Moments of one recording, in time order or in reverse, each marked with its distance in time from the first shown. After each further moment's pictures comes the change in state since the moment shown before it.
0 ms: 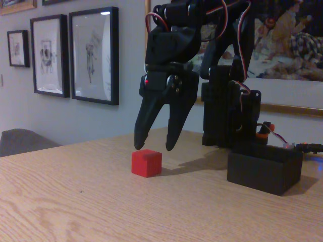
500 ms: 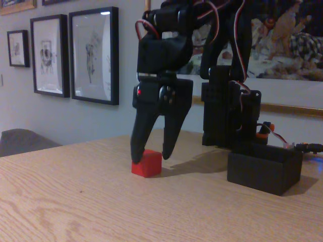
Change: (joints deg) arm 0.0 -12.4 -6.8 -0.7 0.2
